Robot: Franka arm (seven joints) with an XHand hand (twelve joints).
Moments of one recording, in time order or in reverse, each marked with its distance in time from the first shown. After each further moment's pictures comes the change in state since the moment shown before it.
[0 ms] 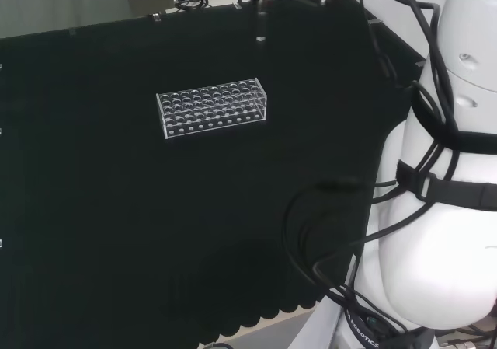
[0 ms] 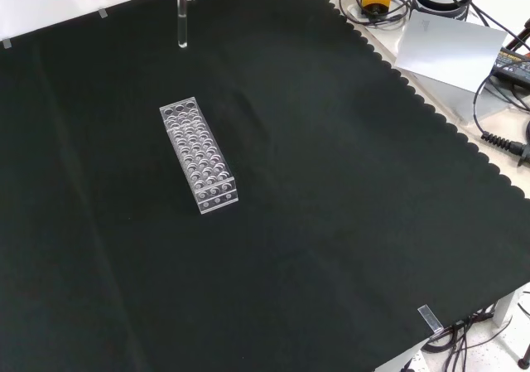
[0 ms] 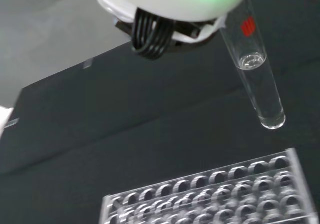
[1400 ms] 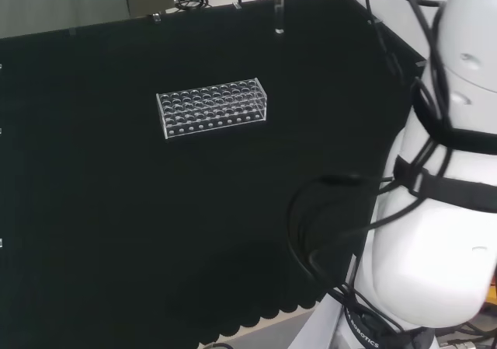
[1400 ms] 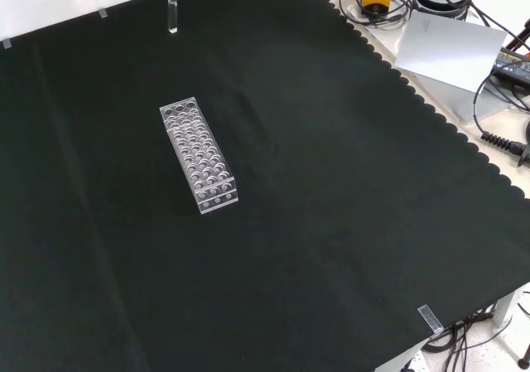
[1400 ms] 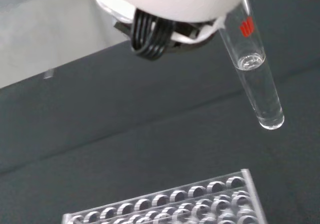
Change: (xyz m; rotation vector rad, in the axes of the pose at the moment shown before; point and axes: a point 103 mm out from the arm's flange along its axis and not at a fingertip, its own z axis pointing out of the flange) arm 0.002 0.004 -0.015 -0.023 -0.073 0.019
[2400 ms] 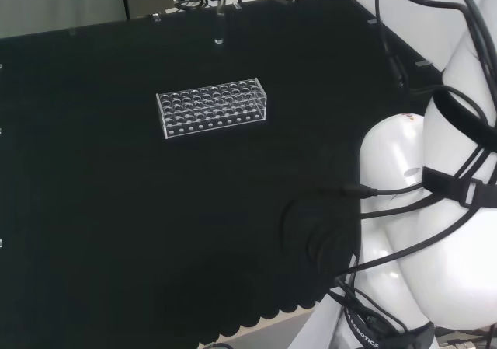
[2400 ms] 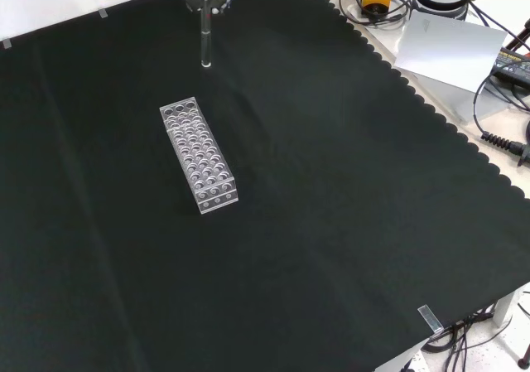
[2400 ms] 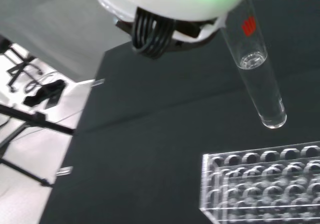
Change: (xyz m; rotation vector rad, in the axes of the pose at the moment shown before) arm 0.088 -0.026 0.027 0.114 0.140 -0.250
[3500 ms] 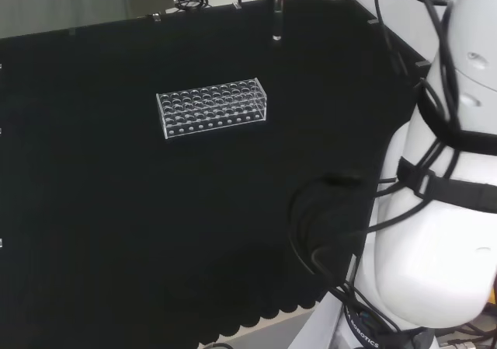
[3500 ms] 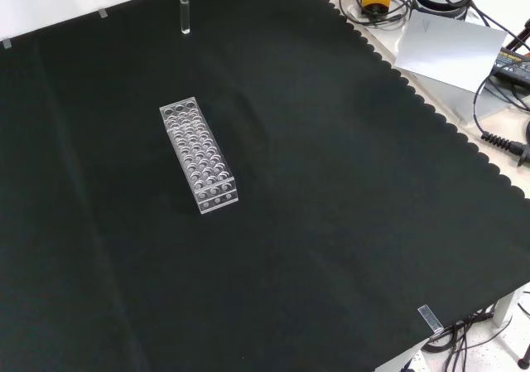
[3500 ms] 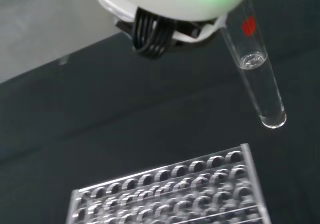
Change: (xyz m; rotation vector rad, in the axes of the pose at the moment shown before) arm -0.108 -0.020 -0.041 -0.070 -0.097 0.258
